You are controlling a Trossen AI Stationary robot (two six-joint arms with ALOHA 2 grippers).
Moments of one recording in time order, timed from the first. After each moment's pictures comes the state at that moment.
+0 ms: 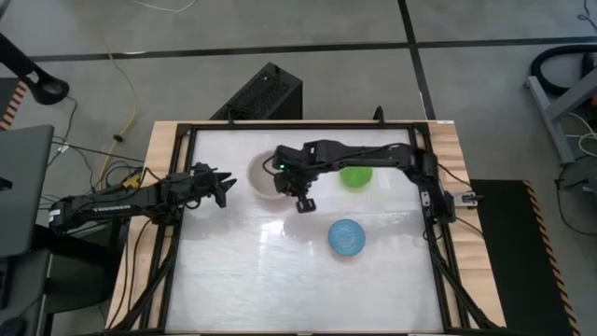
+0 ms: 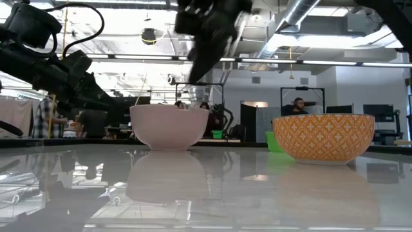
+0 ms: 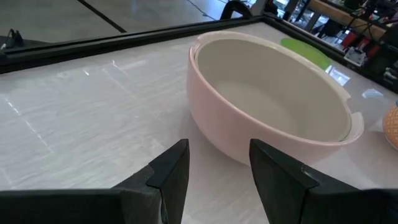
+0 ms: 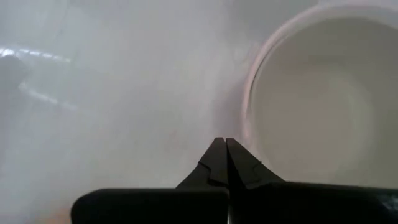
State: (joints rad) left arm 0.25 0.32 0.03 0.01 -0.33 -0.41; right arm -0.12 2.03 1.92 -0.95 -0.19 -0.39
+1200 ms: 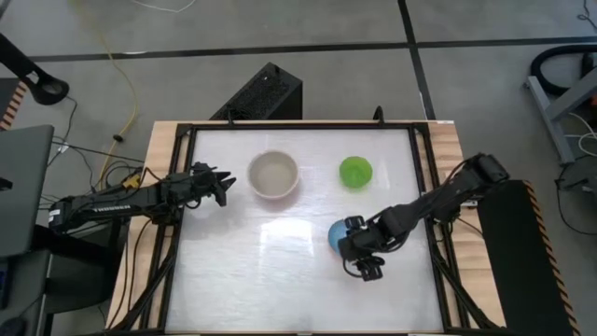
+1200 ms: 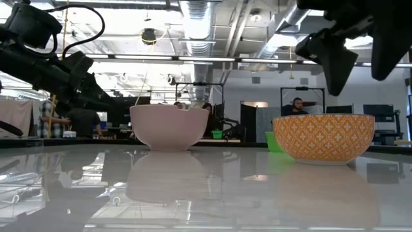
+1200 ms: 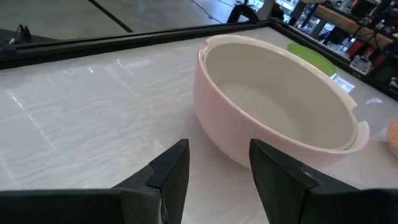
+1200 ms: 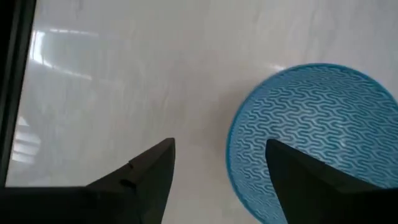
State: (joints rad) left arm 0.25 0.32 0.03 0.01 -0.35 -0.45; right arm 0.44 1.53 1.11 -0.75 0.00 0.24
